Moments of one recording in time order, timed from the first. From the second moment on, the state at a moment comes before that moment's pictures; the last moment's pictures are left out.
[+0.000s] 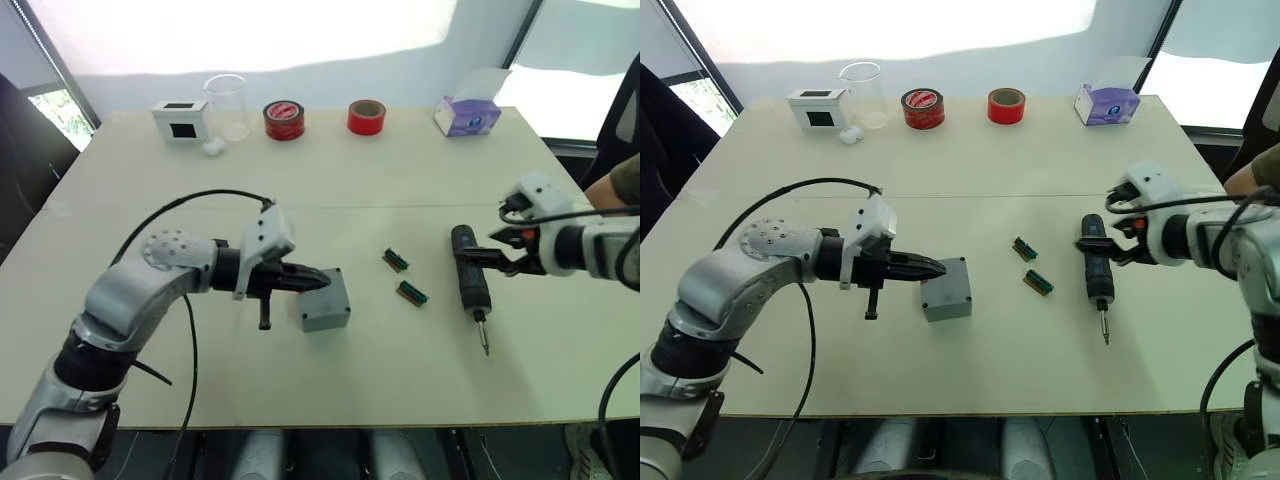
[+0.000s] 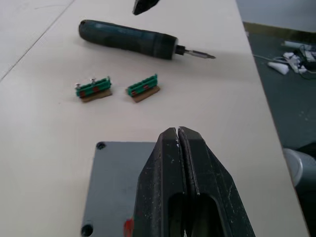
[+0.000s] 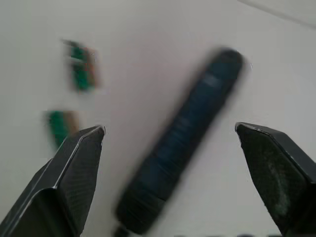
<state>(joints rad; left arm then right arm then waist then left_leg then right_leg) -0.58 0.69 -0.21 -0.41 -0.55 0.77 -1.03 -0.67 -1.04 -0.08 -0.11 0.52 1.56 0.58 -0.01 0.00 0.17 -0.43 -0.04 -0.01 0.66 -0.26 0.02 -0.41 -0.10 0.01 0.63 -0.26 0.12</state>
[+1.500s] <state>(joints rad) -0.49 0.69 -0.20 -0.40 -0.50 0.73 -0.94 -0.95 -0.88 0.14 0.47 0.51 1.34 0.53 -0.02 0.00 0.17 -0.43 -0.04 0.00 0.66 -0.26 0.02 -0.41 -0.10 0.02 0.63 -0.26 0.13</state>
